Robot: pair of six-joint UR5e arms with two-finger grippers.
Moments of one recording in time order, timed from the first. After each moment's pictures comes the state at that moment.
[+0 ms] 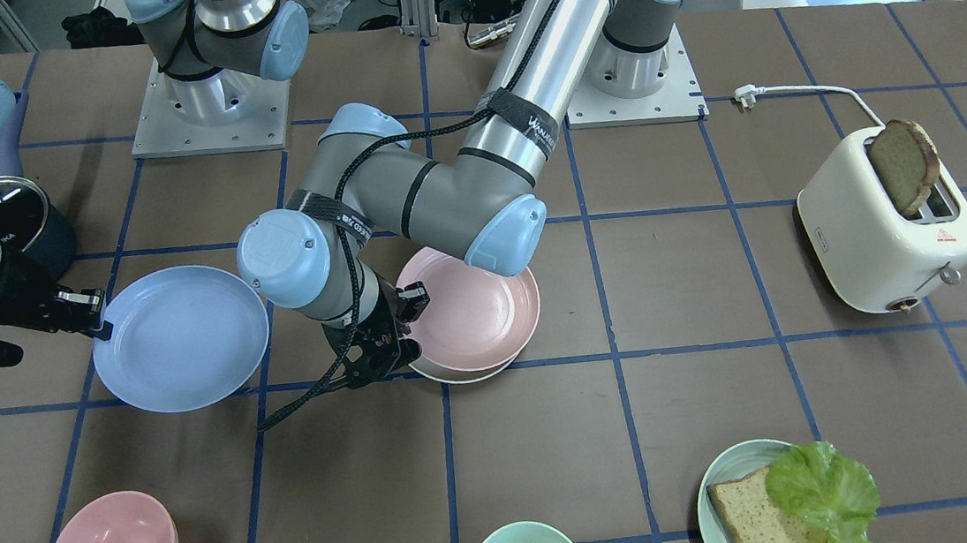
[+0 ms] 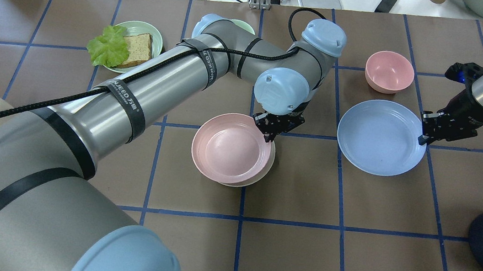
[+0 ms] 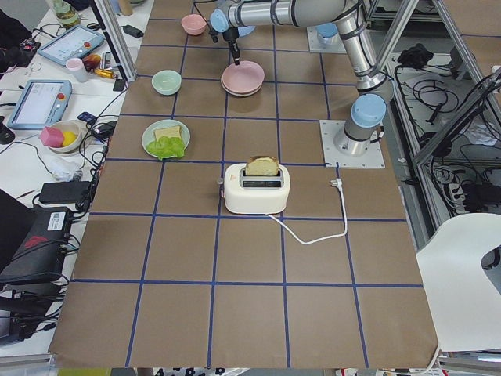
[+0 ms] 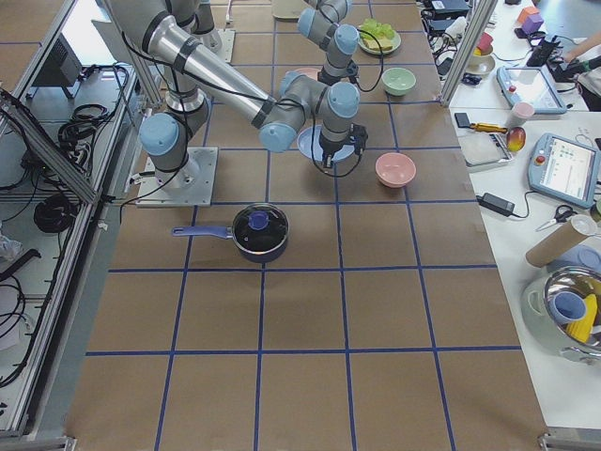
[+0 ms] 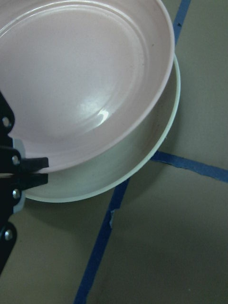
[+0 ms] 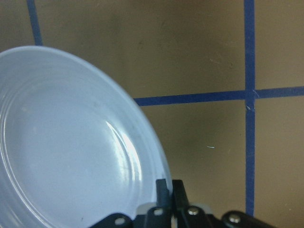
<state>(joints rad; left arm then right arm) -2.11 -2.28 -1.24 -1.48 1.67 -0.87 1.16 -1.40 1.89 -1.93 -1.43 -0.34</state>
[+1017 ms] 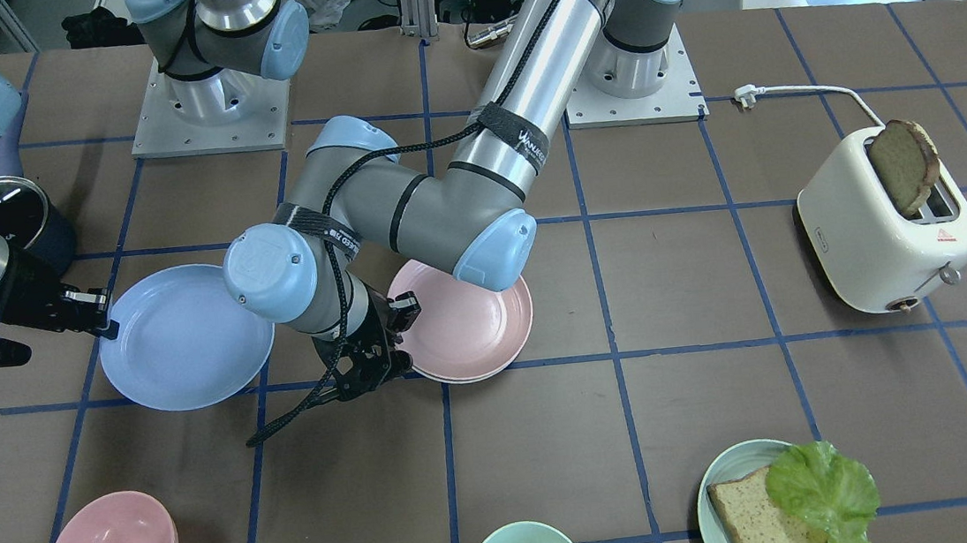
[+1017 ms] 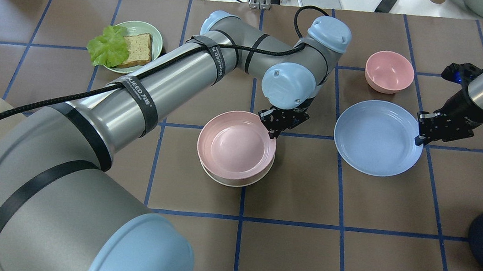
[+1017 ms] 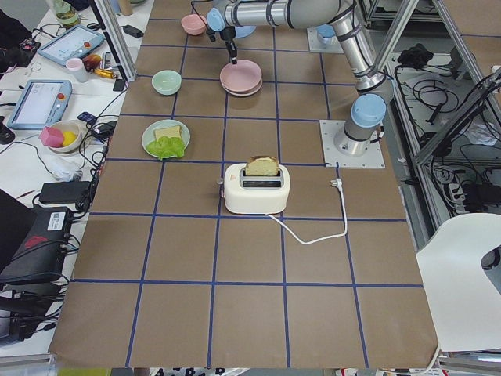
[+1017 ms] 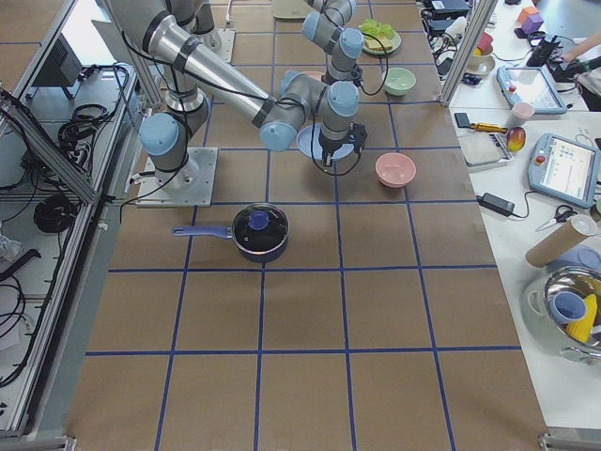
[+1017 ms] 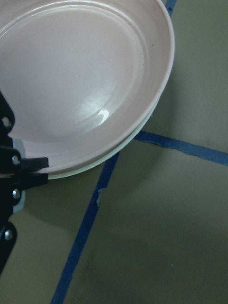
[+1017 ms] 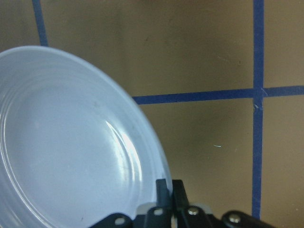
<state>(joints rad) -2.11 -2.32 -1.18 -1.52 1.67 -0.89 1.17 -1.40 1.90 -1.93 -1.43 -0.33</state>
